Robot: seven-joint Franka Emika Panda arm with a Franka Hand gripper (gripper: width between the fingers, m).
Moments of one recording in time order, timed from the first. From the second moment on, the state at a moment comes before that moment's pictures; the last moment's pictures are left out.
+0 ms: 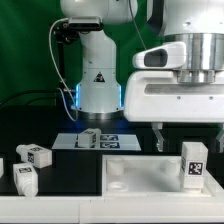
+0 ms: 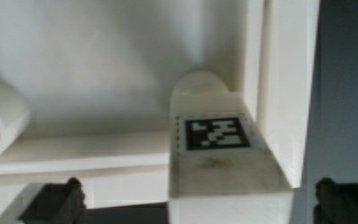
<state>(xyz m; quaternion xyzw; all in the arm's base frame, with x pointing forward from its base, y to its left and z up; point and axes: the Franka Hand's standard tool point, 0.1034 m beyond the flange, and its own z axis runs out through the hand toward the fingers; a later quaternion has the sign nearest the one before) 0.635 0.103 0.086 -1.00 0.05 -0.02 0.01</state>
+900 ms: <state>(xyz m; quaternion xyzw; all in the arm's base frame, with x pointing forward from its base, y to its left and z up) 0.645 0.107 0.080 -0.98 0.20 -0.01 0.01</state>
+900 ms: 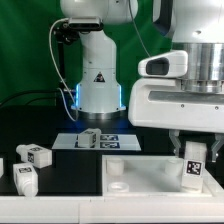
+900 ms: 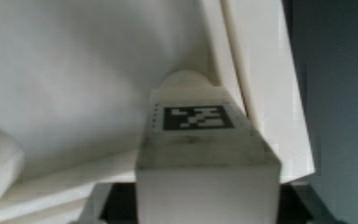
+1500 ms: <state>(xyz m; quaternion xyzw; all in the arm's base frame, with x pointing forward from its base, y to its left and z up) 0.644 0.102 0.078 -0.83 0.55 0.00 0.02</state>
